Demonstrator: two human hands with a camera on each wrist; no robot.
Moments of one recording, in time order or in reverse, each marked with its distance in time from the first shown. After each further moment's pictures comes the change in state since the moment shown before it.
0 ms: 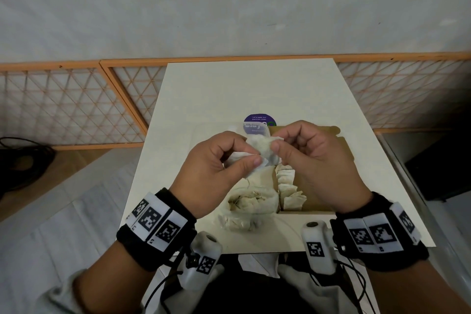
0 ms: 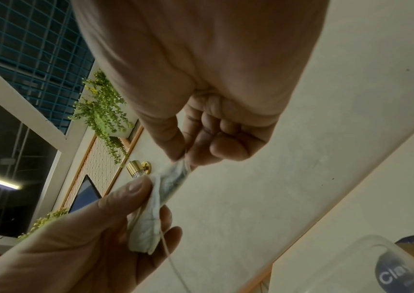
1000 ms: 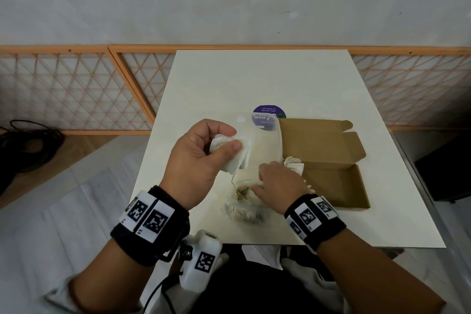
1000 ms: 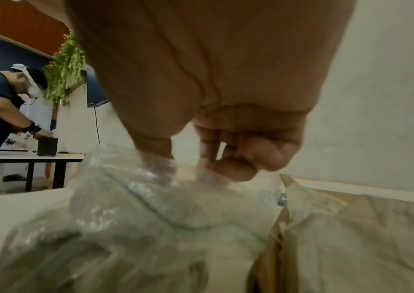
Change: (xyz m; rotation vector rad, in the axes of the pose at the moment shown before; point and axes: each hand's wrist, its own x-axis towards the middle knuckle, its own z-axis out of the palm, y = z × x) left_hand -0.009 -0.023 -0.023 -0.217 0.206 -0.153; right_hand 0.007 0.124 0.059 -1.206 -0.447 0.316
